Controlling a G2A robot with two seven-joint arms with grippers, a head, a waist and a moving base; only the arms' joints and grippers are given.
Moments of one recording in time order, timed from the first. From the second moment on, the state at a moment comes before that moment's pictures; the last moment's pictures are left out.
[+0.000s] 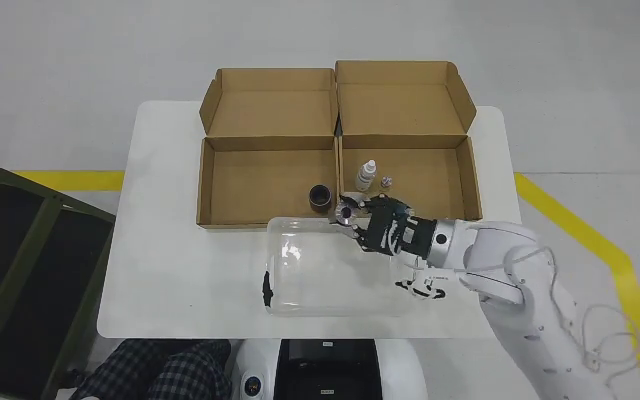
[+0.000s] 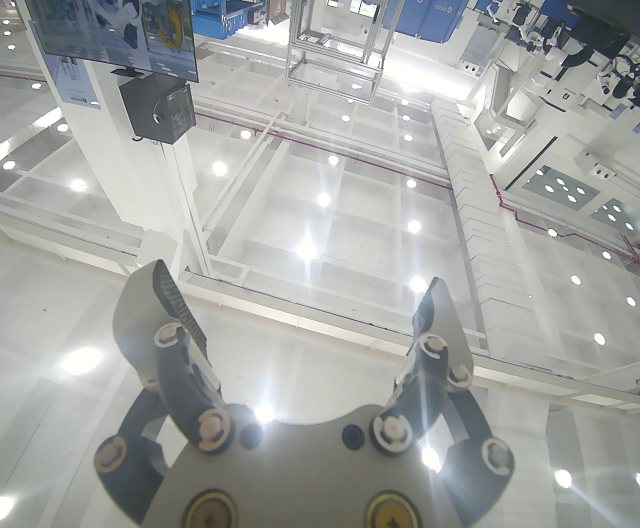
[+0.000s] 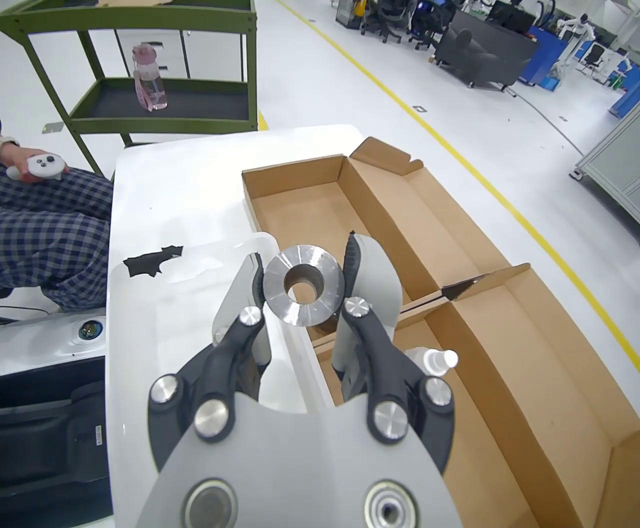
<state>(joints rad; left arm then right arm) -0.11 -0.30 -0.54 -1.19 3.07 0.29 0.07 -1.16 -1.10 1.17 -2.03 -1.09 -0.71 0.48</state>
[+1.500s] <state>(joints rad) -0.11 -0.30 -0.54 -1.19 3.07 0.29 0.07 -0.65 -1.27 0.77 -1.31 -1.08 -0.45 0.41</state>
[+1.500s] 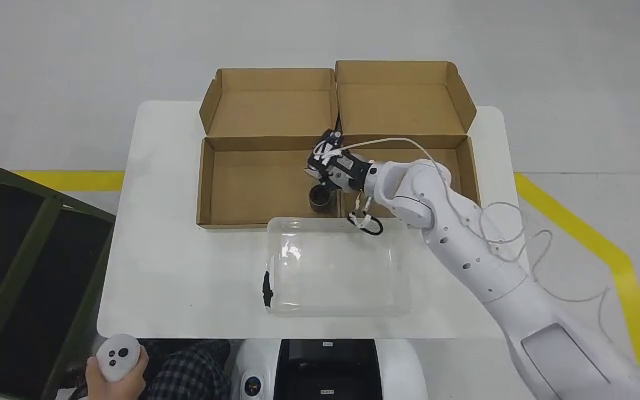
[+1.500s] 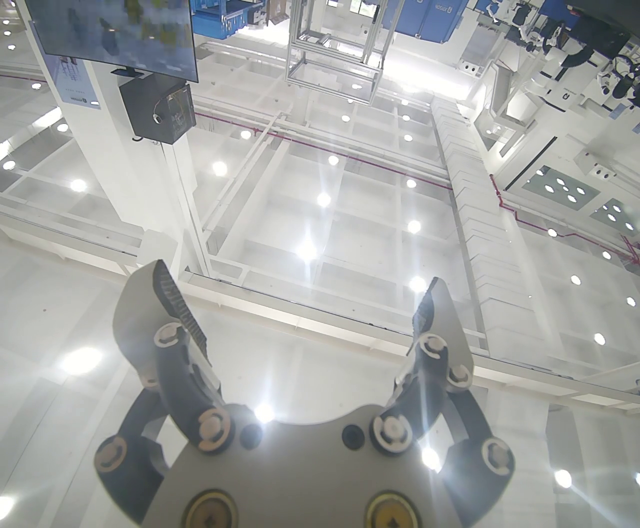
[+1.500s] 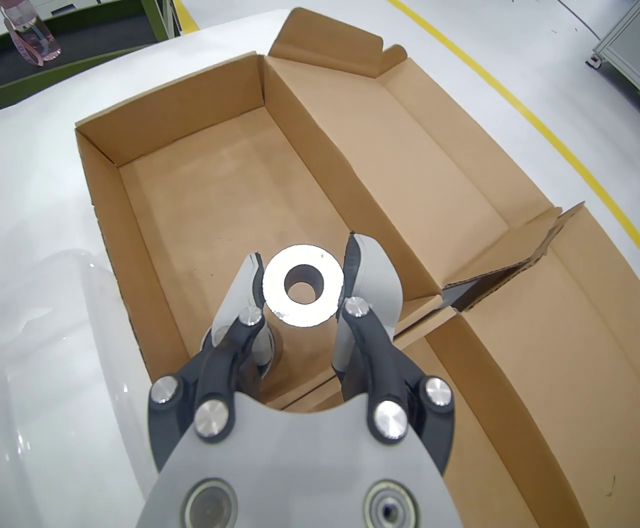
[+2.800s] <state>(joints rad) -0.11 -0.30 -0.54 -1.19 3.07 0.29 0.07 -0.68 -1.31 0.79 -1.39 -1.20 -0.43 0.49</state>
